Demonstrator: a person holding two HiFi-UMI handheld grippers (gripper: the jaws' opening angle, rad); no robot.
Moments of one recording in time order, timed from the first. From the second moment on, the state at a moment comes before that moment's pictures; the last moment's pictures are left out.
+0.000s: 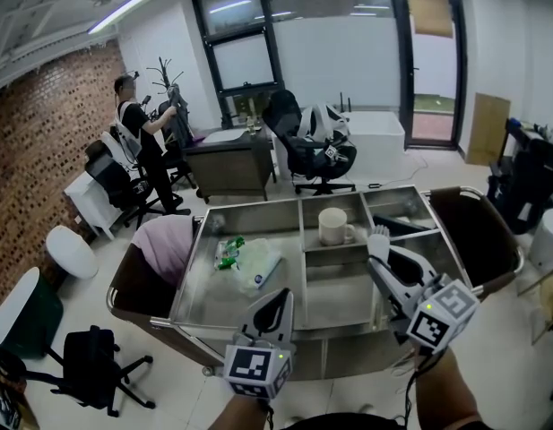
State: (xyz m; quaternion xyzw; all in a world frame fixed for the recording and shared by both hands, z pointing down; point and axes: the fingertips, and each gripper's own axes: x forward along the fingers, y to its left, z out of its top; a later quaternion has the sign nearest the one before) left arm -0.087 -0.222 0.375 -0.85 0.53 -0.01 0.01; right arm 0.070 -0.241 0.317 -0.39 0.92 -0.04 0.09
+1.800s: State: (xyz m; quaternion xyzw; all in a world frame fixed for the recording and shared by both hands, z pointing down) left arm -0.089 -0.219 0.372 -0.85 0.53 -0.01 0.02; right arm 0.014 -0.351 0.446 -0.39 0.90 -0.06 -0.18
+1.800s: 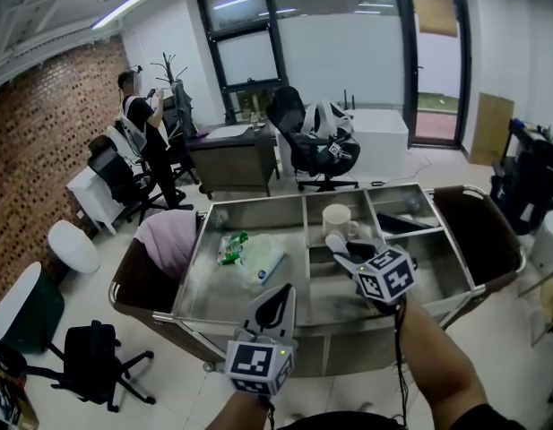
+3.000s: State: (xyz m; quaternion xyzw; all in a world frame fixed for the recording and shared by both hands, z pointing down) left arm -0.089 -0.221 0.376 -0.85 0.53 0.00 0.01; right arm 0.009 -0.347 0.432 -0.39 0.91 -0.09 -0.13
